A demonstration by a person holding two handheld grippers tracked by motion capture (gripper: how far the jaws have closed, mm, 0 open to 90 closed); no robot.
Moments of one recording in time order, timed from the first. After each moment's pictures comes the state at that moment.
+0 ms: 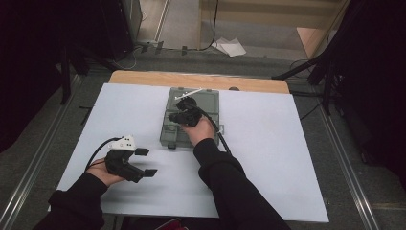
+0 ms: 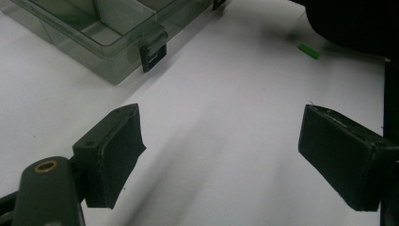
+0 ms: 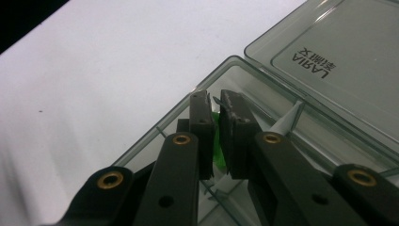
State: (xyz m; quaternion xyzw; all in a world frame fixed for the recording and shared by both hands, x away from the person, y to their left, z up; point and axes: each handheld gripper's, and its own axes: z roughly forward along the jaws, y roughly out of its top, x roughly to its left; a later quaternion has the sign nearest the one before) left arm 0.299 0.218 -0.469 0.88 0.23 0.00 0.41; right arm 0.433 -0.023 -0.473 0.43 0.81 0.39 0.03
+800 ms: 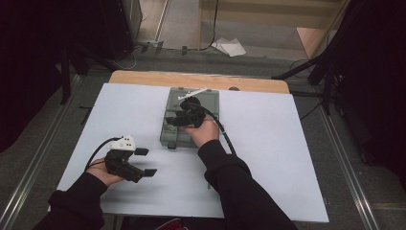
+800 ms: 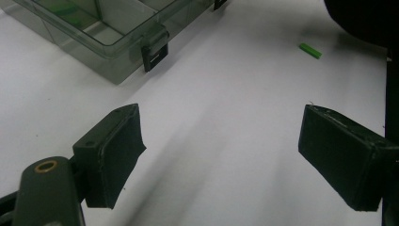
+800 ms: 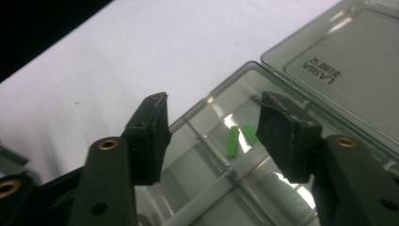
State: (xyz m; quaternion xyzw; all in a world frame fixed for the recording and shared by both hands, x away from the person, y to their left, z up) left arm 0.299 0.218 -0.468 0.88 0.23 0.00 0.41; right arm 0.419 -0.036 -0.457 0.40 0.81 0.42 0.02
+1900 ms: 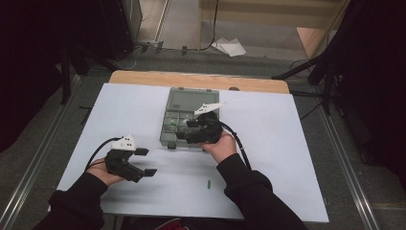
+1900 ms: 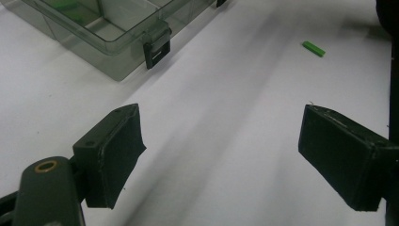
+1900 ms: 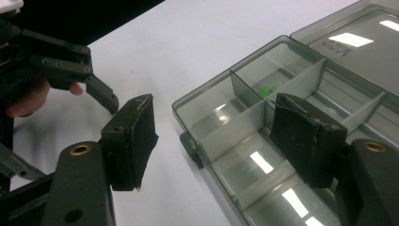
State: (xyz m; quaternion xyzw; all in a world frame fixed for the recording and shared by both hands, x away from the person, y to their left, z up) left arm 0.300 0.218 -0.470 0.89 0.24 0.00 0.40; right arm 0.358 -0.081 -0.449 0.35 0.81 0.47 0.01
